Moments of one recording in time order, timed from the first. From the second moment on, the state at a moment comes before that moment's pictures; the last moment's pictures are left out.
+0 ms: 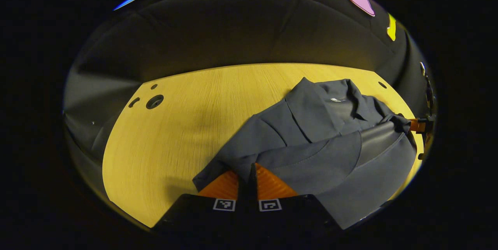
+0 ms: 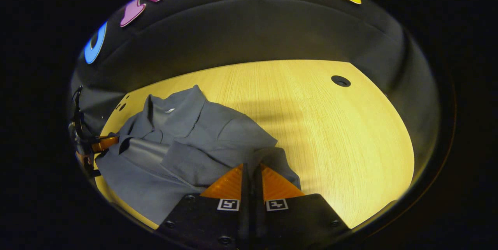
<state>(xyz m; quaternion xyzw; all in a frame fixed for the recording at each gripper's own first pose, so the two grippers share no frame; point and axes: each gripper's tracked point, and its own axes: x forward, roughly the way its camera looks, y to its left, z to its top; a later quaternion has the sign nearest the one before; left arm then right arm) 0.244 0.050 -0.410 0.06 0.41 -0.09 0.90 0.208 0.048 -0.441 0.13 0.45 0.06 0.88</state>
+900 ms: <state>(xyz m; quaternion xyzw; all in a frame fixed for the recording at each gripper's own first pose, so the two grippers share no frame) 0.206 0.043 -0.323 0.08 0.33 -0.11 0.93 0.170 0.035 -0.334 0.11 0.38 0.02 0.92</state>
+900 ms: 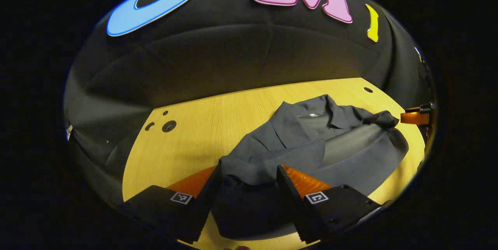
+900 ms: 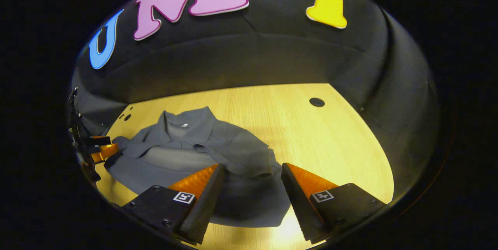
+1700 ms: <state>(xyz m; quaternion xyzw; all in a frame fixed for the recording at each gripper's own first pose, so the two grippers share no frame) 0.055 0.003 -0.218 0.02 0.27 -0.16 0.95 0.079 0.033 -0.202 0.09 0.26 0.07 0.96</state>
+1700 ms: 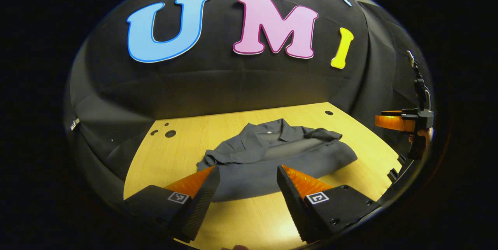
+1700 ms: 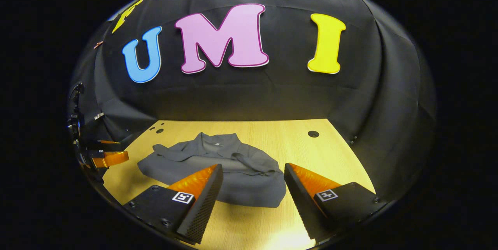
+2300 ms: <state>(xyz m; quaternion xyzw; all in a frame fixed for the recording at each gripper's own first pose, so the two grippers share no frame) 0.010 0.016 -0.228 -0.01 0.31 -0.12 0.94 0.040 0.031 -0.213 0.08 0.28 0.10 0.95</state>
